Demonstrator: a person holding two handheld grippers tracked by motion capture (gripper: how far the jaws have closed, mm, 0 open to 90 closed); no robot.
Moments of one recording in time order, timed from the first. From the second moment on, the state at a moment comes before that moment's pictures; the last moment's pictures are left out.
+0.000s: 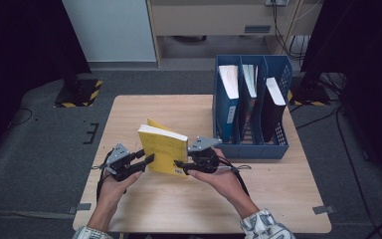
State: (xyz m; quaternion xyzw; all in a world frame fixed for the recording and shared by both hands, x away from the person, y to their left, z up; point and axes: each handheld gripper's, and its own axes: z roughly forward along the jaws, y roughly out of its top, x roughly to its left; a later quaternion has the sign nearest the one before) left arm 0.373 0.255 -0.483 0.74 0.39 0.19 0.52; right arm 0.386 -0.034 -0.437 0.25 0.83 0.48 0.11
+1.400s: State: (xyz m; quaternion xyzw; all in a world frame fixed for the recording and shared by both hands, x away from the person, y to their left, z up) left arm 0.359 0.277 -0.505 0.77 0.46 0.18 0.41; right arm 0.410 -0.003 -0.401 0.21 0.82 0.52 0.09
